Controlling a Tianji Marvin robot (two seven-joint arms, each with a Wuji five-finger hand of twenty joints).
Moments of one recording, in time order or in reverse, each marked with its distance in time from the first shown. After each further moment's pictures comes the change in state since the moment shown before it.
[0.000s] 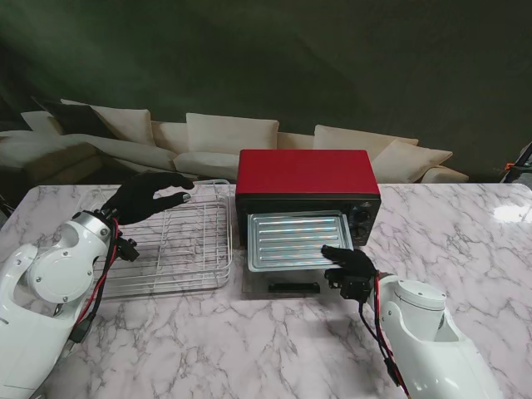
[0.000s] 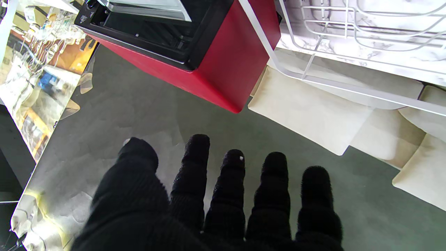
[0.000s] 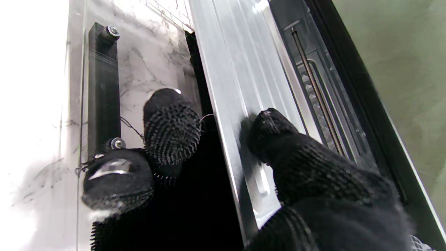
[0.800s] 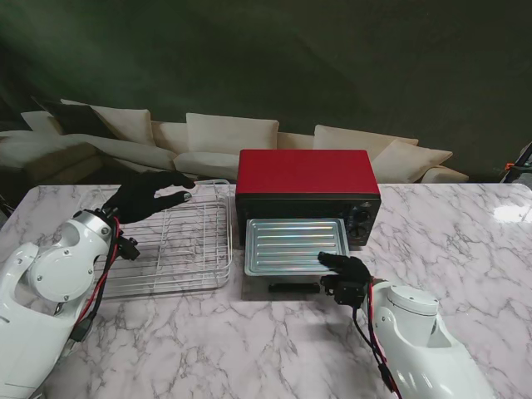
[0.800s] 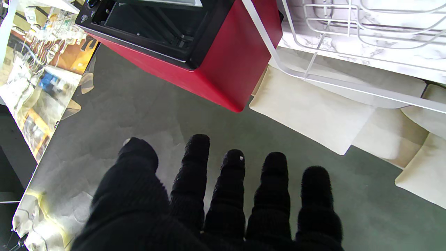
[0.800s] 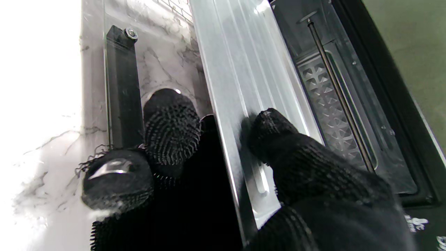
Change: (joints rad) left arm -0.007 0.000 0.006 0.001 0.000 0.001 0.001; right arm -0.019 -0.011 -0.029 -0.015 0.034 0.015 -0.086; left_hand 0.000 0.000 0.000 0.000 0.000 0.000 0.000 0.000 0.000 0.000 0.000 0.000 0.000 0.000 0.000 0.000 0.000 0.000 0.000 0.000; right_hand 0.000 0.000 0.001 0.000 0.000 0.000 0.000 0.000 0.000 0.000 0.000 -0.002 0.000 0.000 0.000 0.000 0.000 0.001 -0.003 0.001
